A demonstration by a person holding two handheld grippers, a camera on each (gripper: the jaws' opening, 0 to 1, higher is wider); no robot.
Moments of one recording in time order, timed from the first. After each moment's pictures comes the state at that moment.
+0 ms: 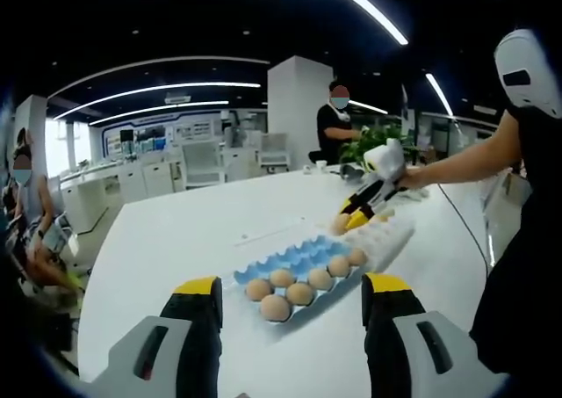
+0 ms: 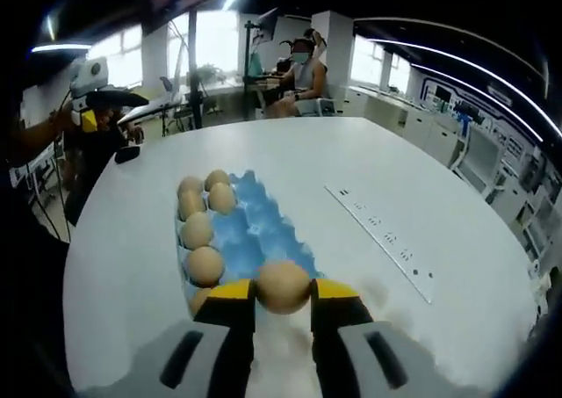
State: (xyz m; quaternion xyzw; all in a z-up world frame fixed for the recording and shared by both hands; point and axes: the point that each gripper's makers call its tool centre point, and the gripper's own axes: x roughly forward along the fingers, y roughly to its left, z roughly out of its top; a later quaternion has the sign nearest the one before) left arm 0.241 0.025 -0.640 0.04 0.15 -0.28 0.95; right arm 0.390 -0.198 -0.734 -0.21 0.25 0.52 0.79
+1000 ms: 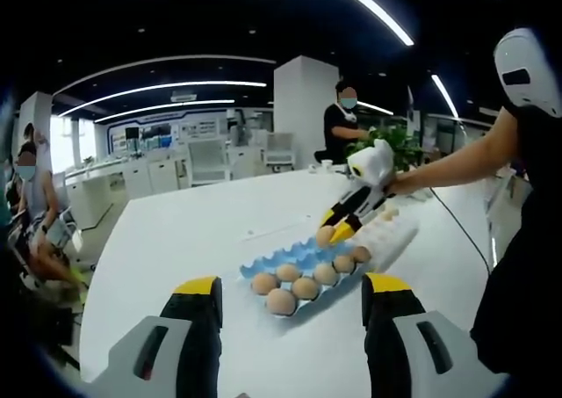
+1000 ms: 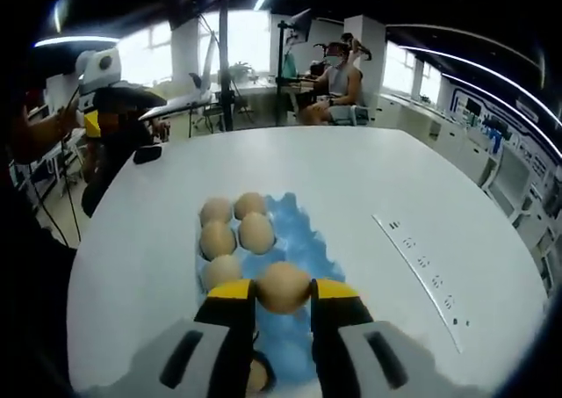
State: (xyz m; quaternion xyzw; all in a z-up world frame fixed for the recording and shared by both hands) left arm 0.237 0.034 -0.643 0.03 0.16 -0.26 0.95; right arm 0.374 -0.118 -0.741 -0.22 0.24 0.58 0.74
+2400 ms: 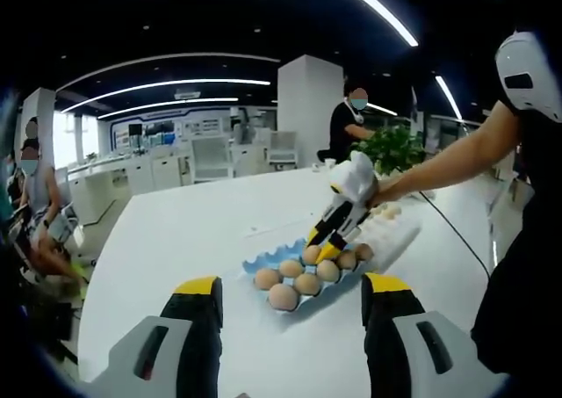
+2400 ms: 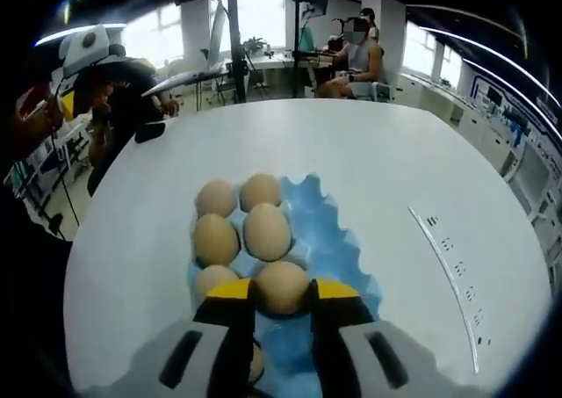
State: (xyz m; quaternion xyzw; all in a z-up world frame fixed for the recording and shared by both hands) left arm 0.236 0.039 -0.648 0.02 0.16 -0.26 0.95; right arm 0.374 -0.084 -0.782 -0.25 0.29 0.60 0.70
